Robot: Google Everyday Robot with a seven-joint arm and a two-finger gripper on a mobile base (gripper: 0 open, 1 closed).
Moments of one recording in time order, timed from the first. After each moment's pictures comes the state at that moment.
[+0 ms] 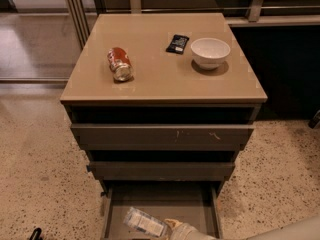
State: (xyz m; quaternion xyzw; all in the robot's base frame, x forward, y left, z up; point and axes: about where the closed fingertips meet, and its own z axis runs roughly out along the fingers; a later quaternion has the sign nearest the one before) arm 0.370 -0.008 0.396 -0.40 0.82 0.18 0.38
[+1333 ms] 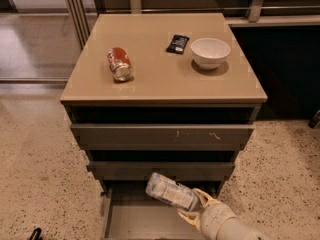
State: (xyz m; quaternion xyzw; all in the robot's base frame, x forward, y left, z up) arm 0.396 -0.100 0.584 -0.41 0.77 0.02 0.49
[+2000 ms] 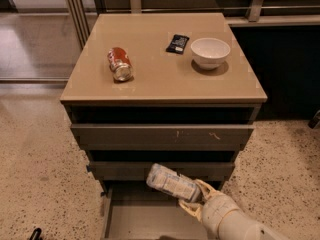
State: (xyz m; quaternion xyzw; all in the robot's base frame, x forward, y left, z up) arm 0.408 -0.102 0.617 -0.42 0.76 0.00 0.50
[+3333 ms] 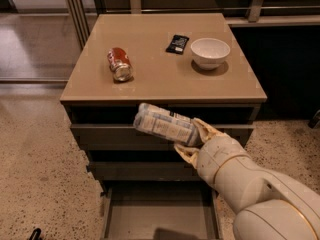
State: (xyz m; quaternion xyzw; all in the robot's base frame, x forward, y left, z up) arm 0.458 -0.083 0.827 -0.44 0.68 -0.13 0.57
